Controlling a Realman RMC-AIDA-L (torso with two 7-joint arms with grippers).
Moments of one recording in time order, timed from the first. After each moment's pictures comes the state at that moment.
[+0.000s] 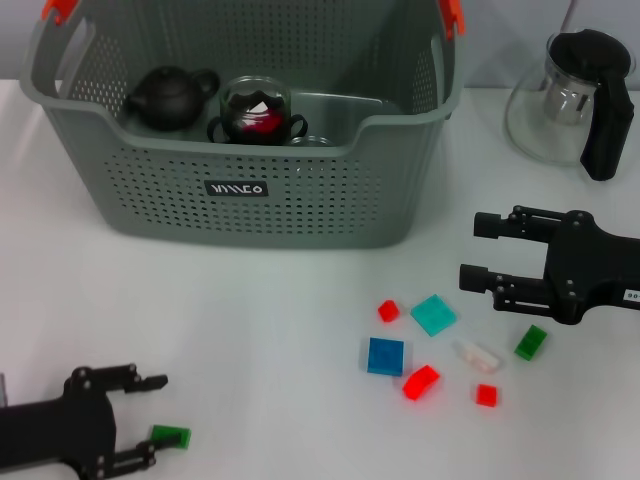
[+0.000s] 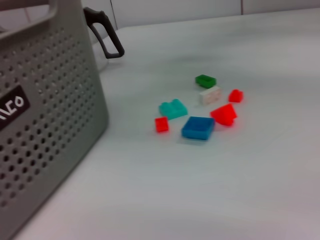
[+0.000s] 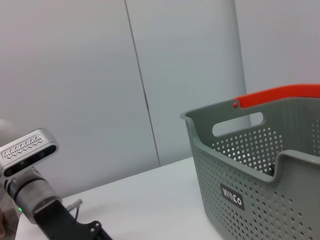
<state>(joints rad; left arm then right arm) -0.32 -2.18 0.19 0.78 2.54 1.71 -0.60 0.43 2.08 -0.77 -0.74 -1.85 -1.69 1.32</state>
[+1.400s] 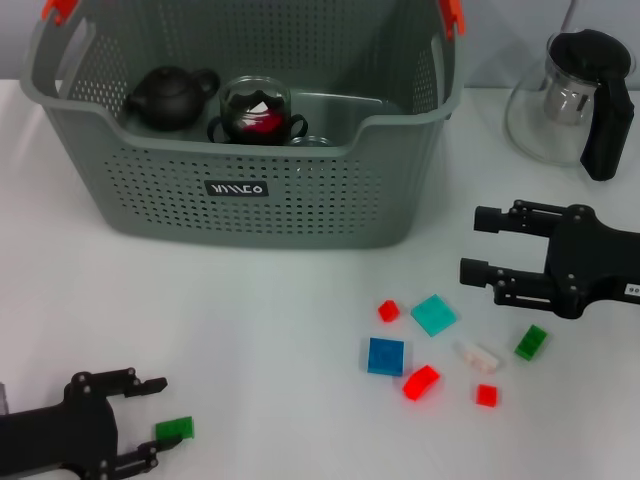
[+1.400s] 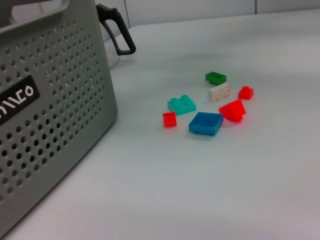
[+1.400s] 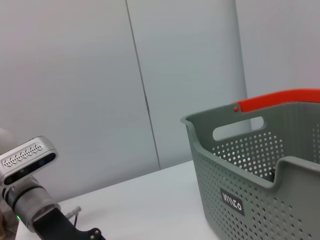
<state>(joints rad) -0.29 -2.18 0.20 0.74 2.51 1.67 -0.59 0.44 2.08 -0.76 -0.75 -1.85 -1.69 1.32</state>
